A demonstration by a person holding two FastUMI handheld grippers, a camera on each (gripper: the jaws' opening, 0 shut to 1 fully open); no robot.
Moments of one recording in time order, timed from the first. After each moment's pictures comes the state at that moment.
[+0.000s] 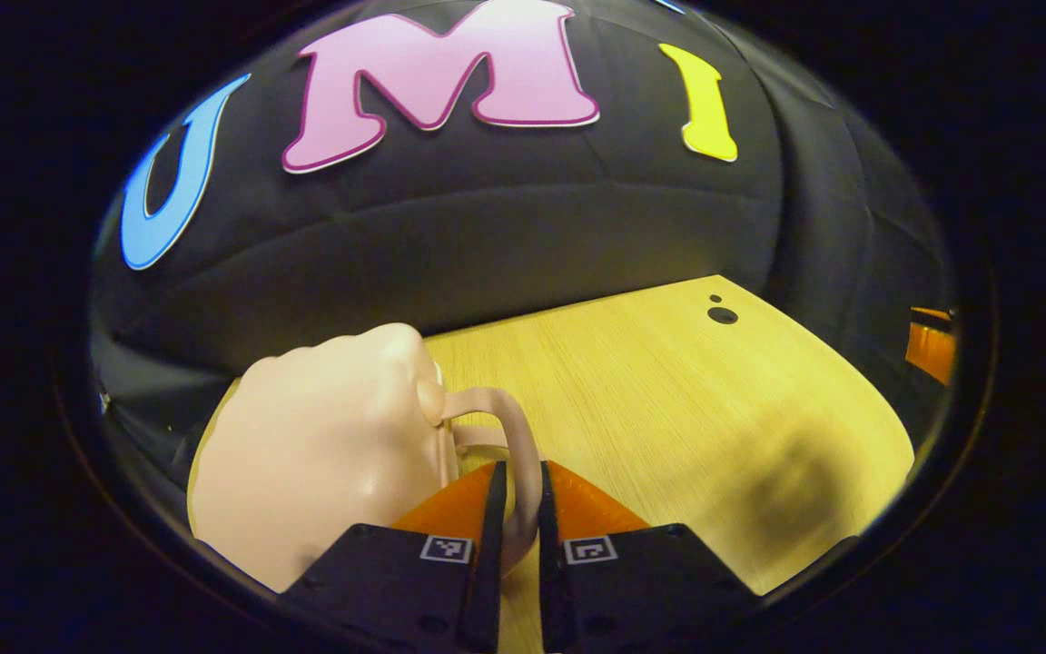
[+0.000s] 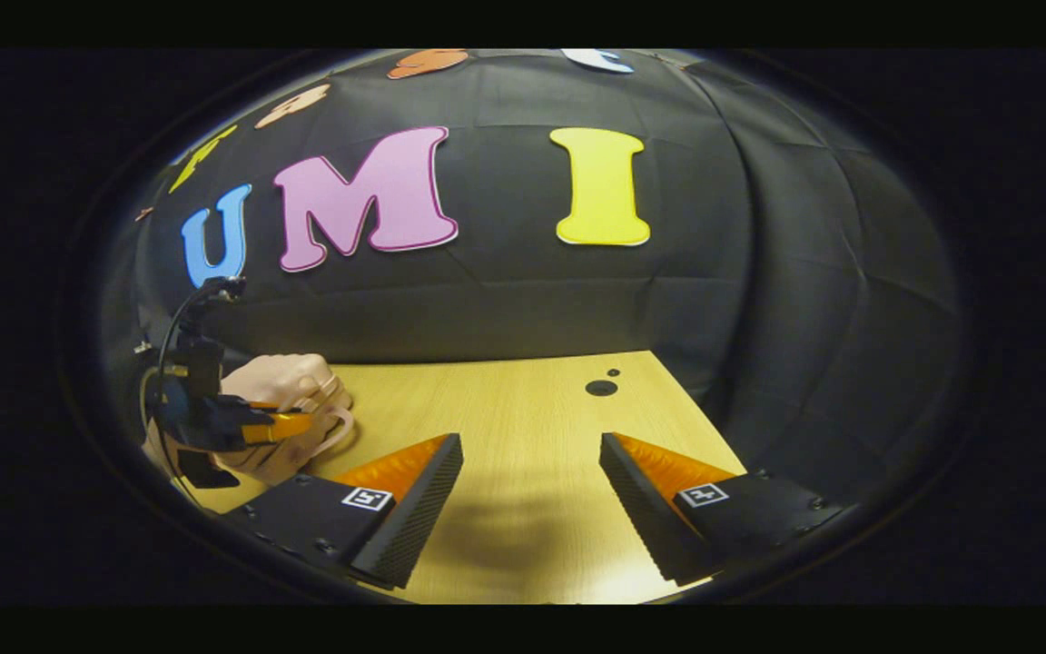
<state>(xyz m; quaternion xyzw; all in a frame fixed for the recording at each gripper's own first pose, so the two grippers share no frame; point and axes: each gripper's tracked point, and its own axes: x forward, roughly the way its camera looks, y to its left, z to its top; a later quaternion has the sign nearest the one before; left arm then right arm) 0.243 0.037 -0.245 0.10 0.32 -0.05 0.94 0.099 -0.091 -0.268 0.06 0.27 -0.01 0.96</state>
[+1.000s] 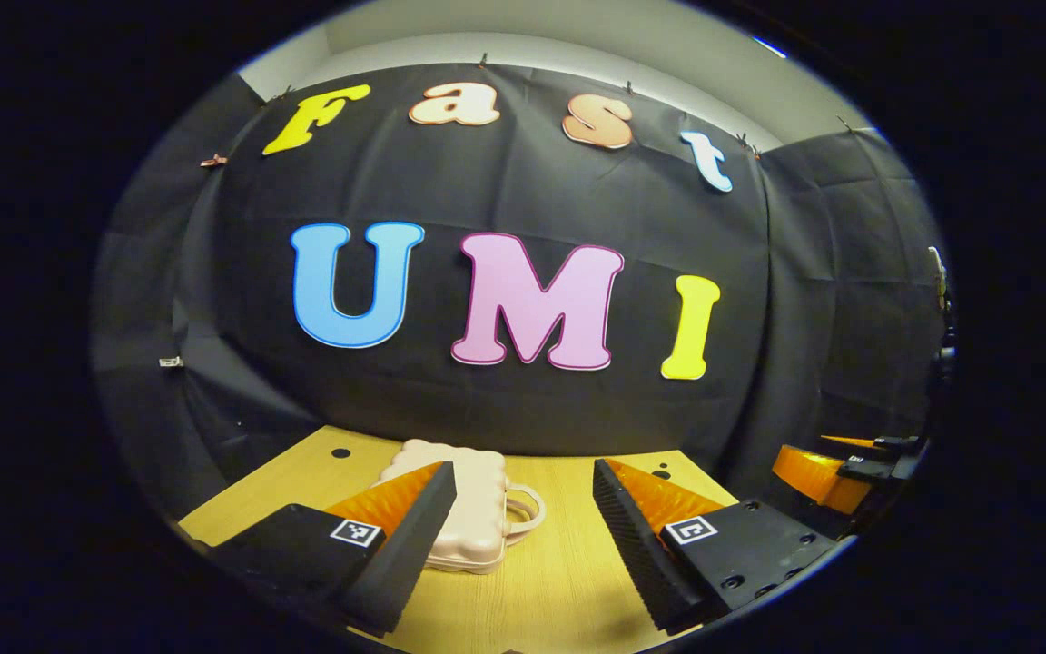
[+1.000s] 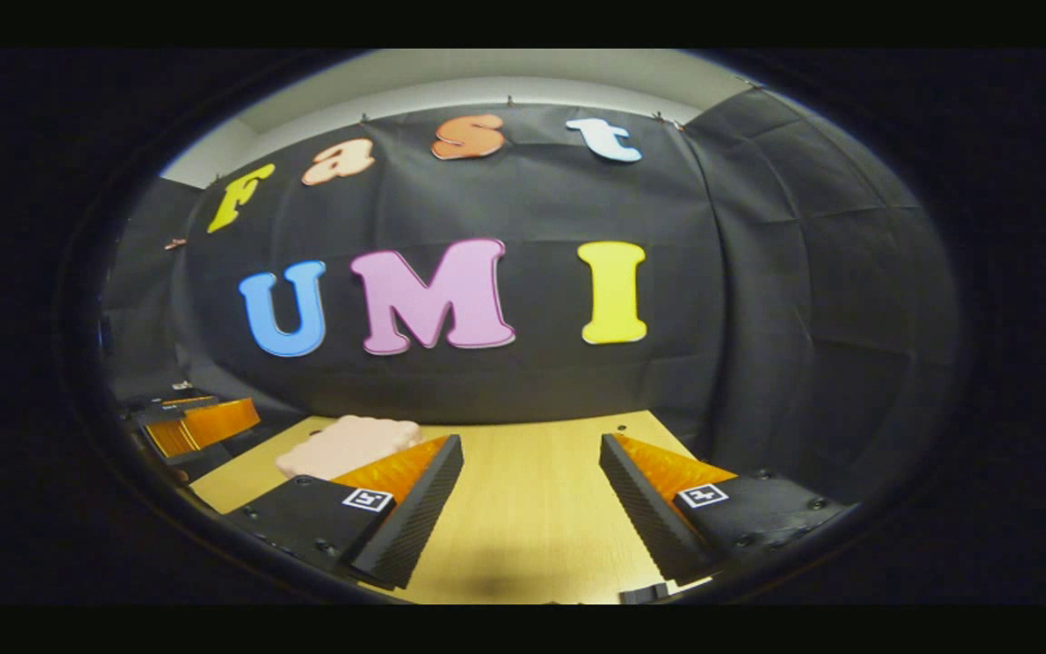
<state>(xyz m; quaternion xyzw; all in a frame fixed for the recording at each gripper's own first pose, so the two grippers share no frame) -0.014 0.066 0.041 -0.05 0.06 0.03 1.00 -0.046 -0.004 -0.061 0.05 0.11 0.00 0.99</state>
